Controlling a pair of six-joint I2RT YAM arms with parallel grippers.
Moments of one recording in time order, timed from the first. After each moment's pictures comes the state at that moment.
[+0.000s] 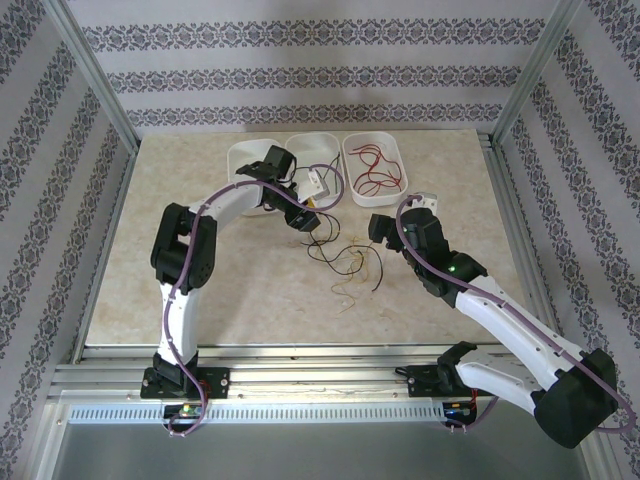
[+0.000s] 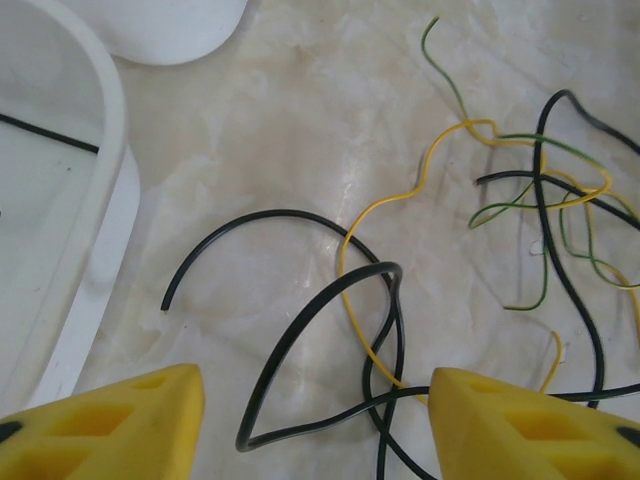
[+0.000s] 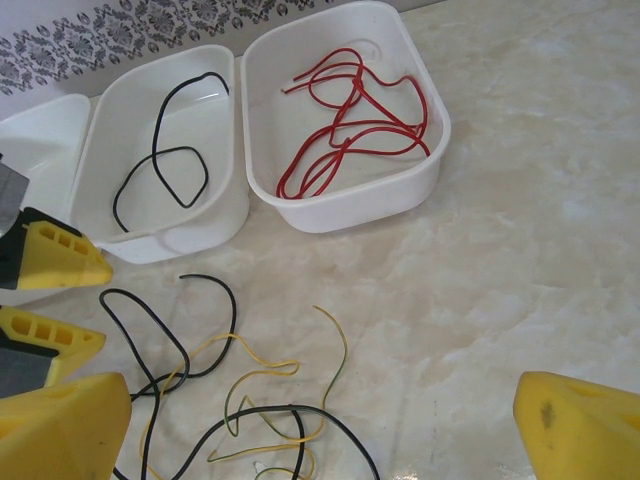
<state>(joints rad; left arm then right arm) -0.37 2.12 1.67 -0.66 0.59 0.64 0.54 1.01 0.76 -0.34 0.34 0.55</state>
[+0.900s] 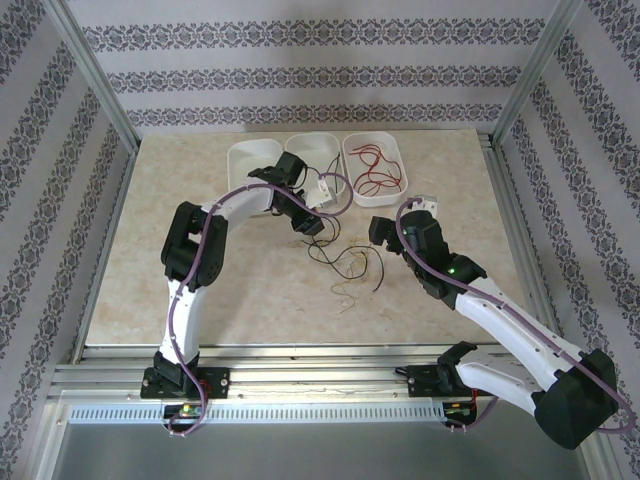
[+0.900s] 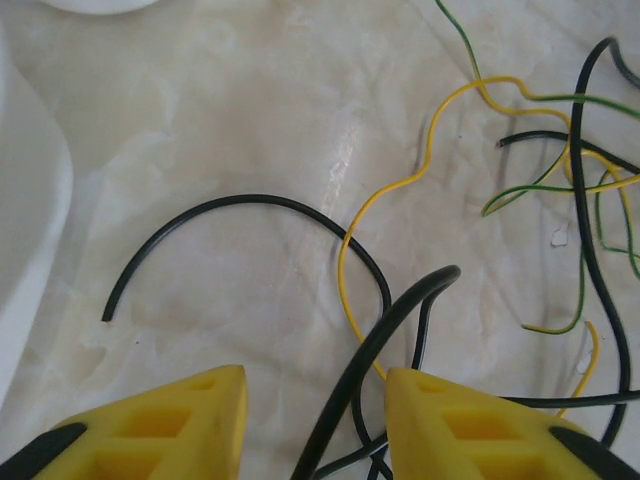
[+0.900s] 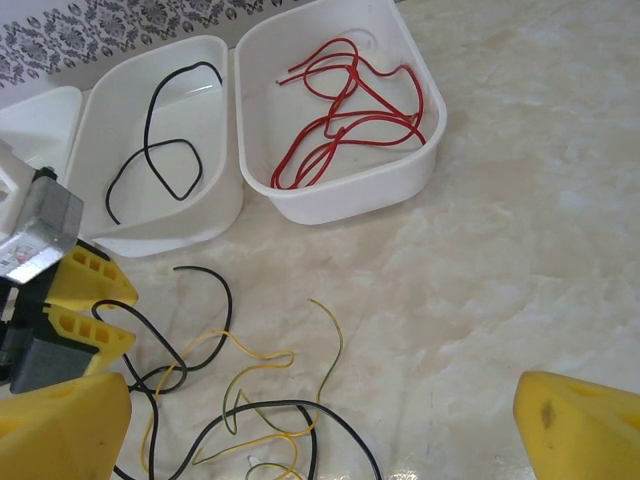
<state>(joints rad) -0.42 2.18 1.70 -0.68 0.53 0.64 0.54 1.00 0.73 -0.33 0.34 0.55</state>
